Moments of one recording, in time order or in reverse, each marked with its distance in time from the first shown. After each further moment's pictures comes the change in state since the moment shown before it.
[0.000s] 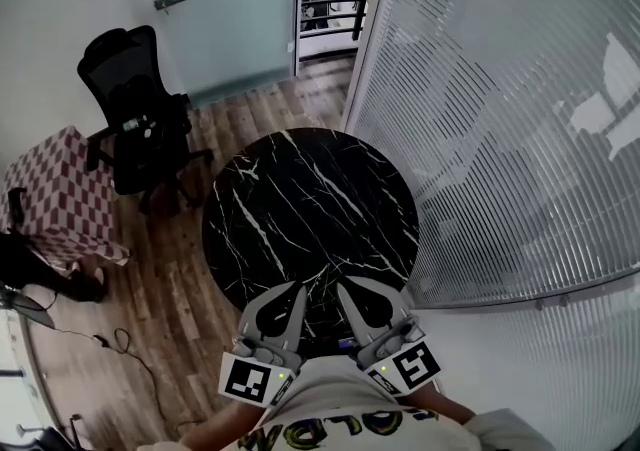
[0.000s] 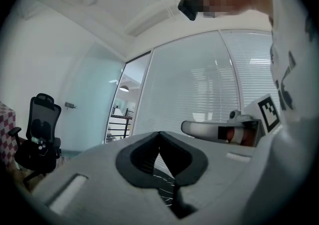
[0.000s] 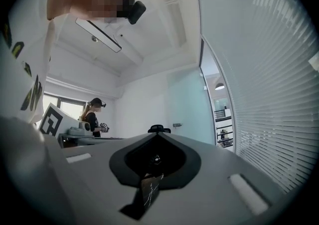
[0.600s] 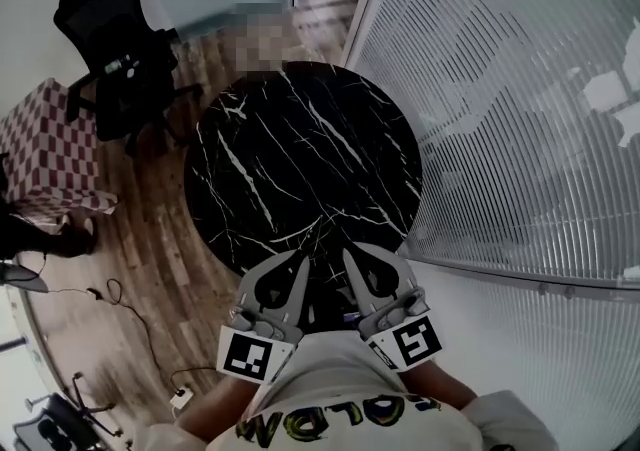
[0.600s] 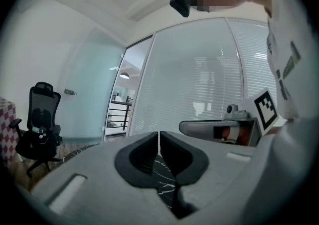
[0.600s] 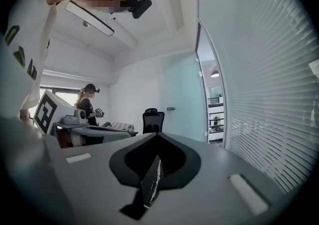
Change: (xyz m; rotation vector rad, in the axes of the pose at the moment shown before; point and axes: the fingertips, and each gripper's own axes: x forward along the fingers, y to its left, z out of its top) left arm 0.035 0.002 -0.057 -0.054 0.131 0.003; right arm 0.003 -0.047 -0.066 0.005 0.182 -0.049
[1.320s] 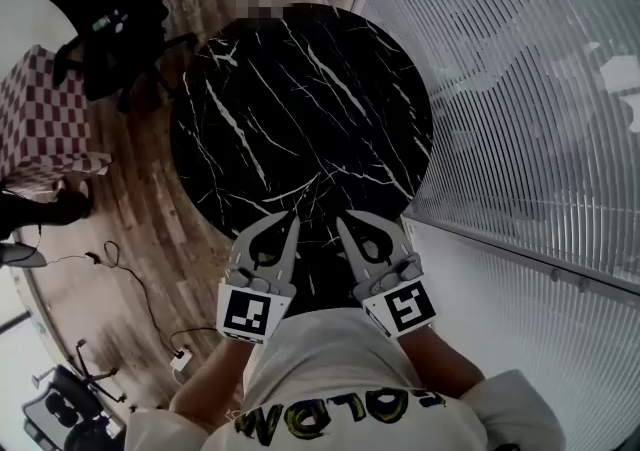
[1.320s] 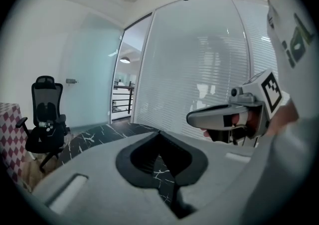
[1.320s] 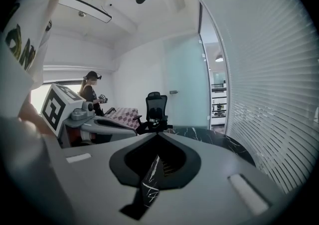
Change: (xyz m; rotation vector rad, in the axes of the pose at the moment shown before) left arm 0.029 0.022 -0.100 0.062 0.219 0.043; right arm 0.010 -0.020 -0.094 0.018 0.180 0.057
